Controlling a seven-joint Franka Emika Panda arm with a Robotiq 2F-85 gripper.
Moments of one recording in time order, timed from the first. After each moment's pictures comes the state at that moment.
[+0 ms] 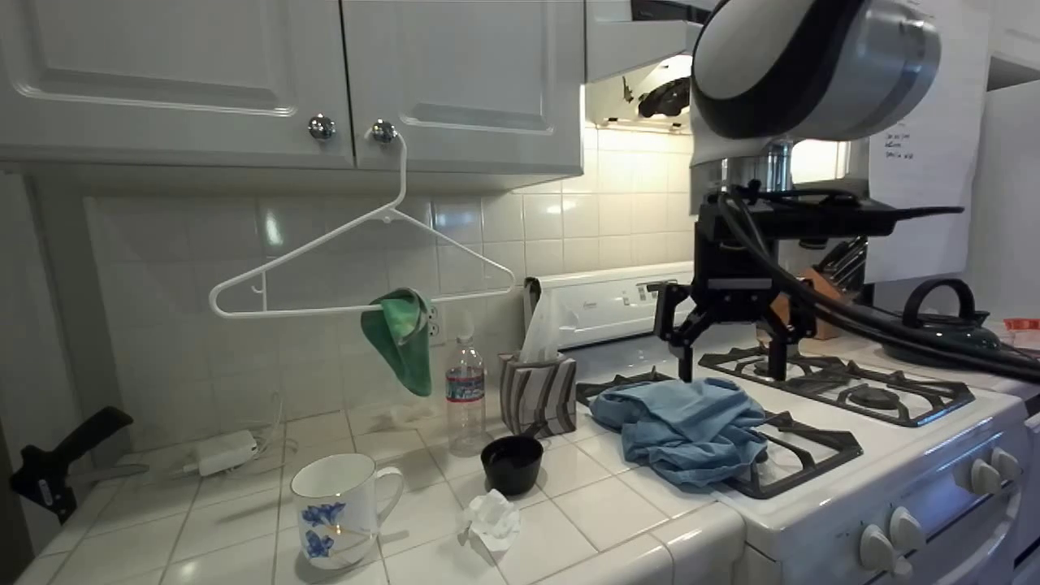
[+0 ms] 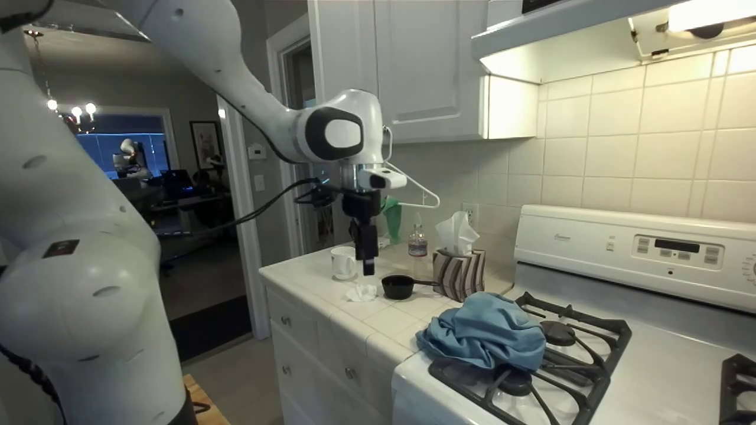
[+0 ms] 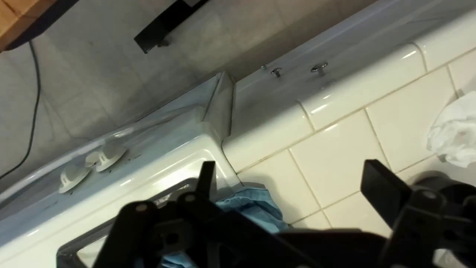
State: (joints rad) arm -0.29 -0.34 0.23 -2.58 0.10 2.24 0.51
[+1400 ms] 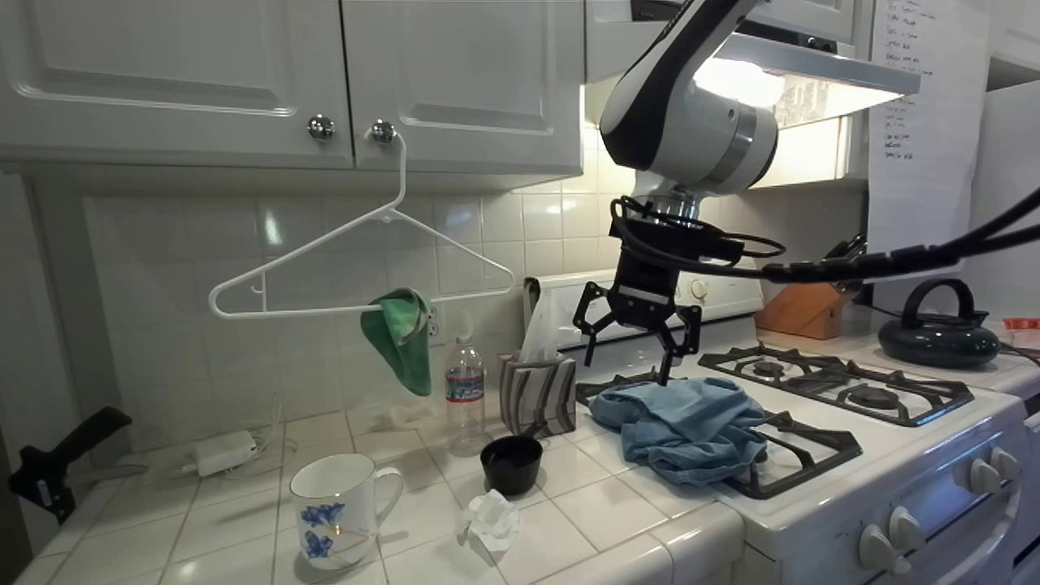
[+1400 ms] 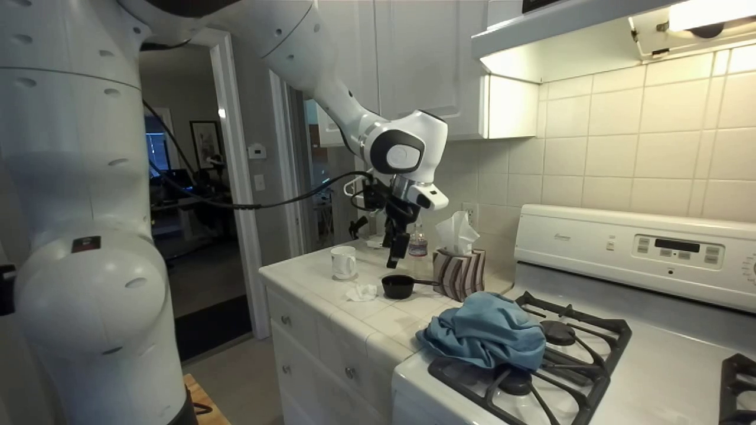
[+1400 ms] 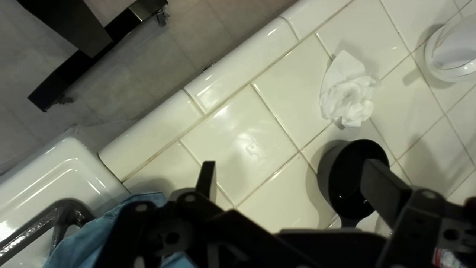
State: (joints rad) arm -0.13 0.07 0.02 -2.21 0.40 2.18 0.38
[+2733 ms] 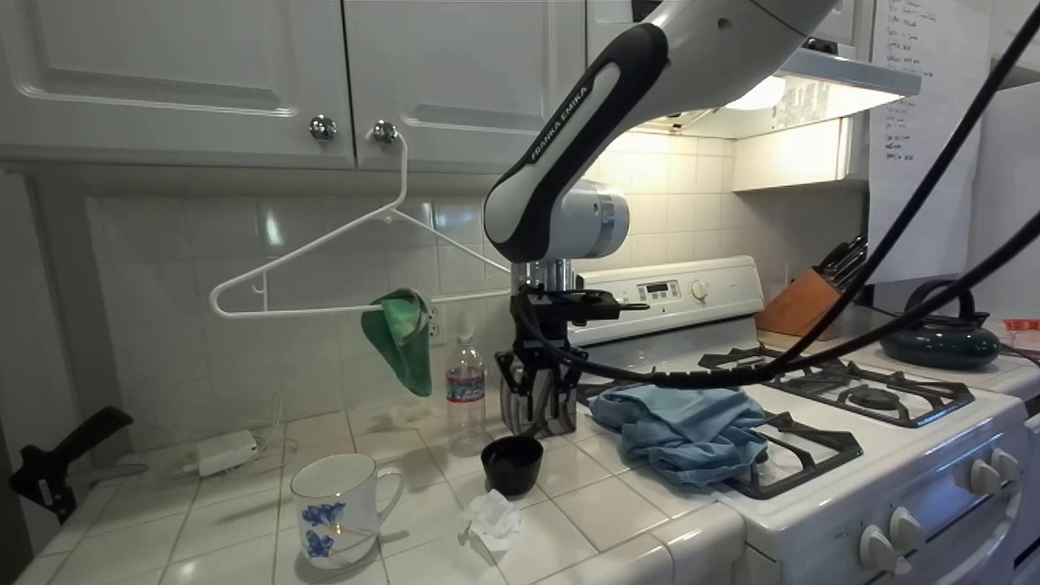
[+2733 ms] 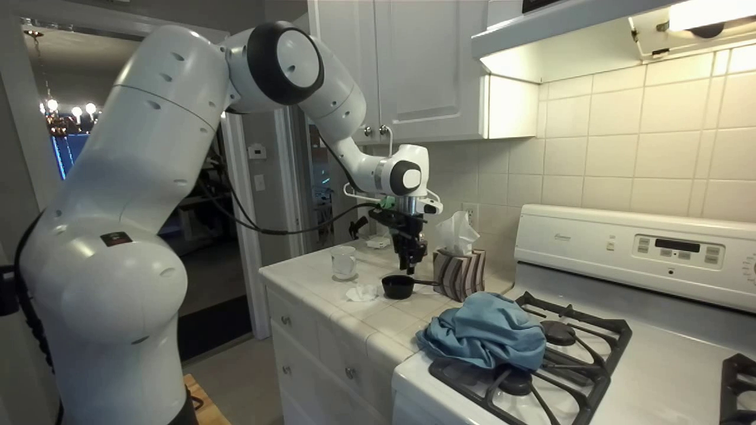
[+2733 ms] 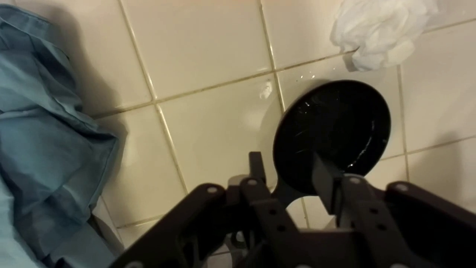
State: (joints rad) arm 0.08 0.50 -0.02 -1.77 0.07 2.25 0.38
